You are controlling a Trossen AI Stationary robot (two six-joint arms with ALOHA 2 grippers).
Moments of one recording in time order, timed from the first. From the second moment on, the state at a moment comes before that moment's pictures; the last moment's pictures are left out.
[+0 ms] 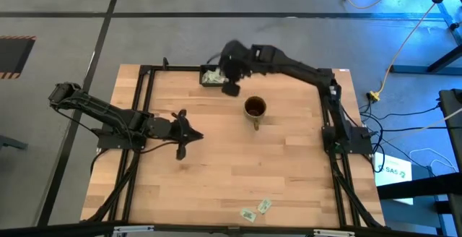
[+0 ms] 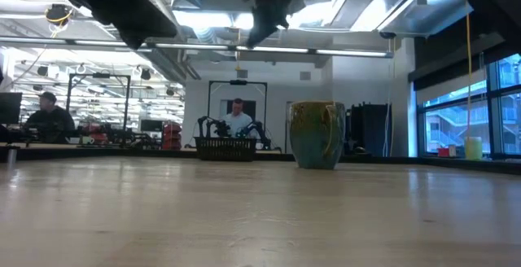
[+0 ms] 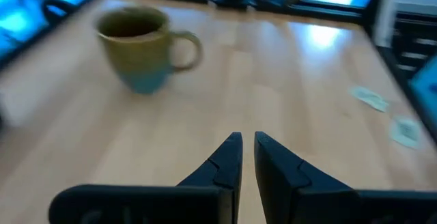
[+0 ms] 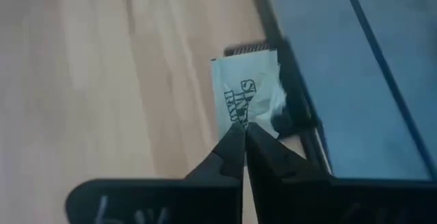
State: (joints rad) left arm -0.27 0.95 0.52 -0.03 -0.31 -0.28; right arm -0.30 2.10 2.29 -1.09 0.13 -0.14
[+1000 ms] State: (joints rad) left arm -0.10 0.94 0.52 -0.01 -0.68 -0.18; right arm -0.49 2.17 1.77 -0.36 -0.04 -0.11
